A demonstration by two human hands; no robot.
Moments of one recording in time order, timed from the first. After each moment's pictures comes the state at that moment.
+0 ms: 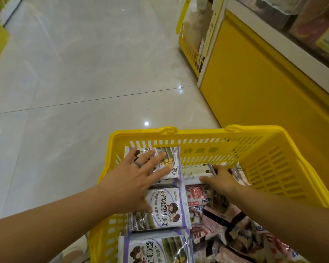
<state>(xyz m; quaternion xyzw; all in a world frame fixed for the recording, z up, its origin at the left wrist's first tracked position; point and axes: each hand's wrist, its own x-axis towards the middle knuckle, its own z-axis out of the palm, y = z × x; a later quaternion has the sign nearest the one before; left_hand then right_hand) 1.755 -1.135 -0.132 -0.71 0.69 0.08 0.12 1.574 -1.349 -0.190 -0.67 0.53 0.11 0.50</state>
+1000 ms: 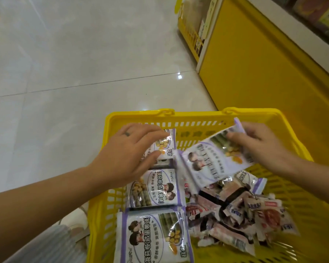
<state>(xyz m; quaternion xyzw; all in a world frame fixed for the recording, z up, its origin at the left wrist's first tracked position) 1.744 -1.136 -0.087 -0.73 0.65 -0.01 -0.21 1.546 -1.353 -0.051 -0.83 0.28 -0.07 0.47</state>
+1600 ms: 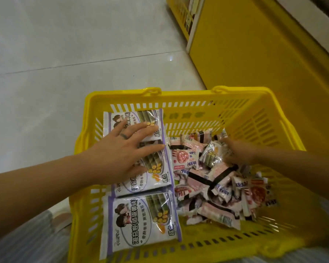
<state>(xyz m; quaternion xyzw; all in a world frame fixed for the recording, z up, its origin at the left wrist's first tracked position) 1.738 -1.129 -0.120 -0.68 0.73 0.07 0.09 1.508 -1.404 -0.160 -0.84 0.34 0.38 0.19</state>
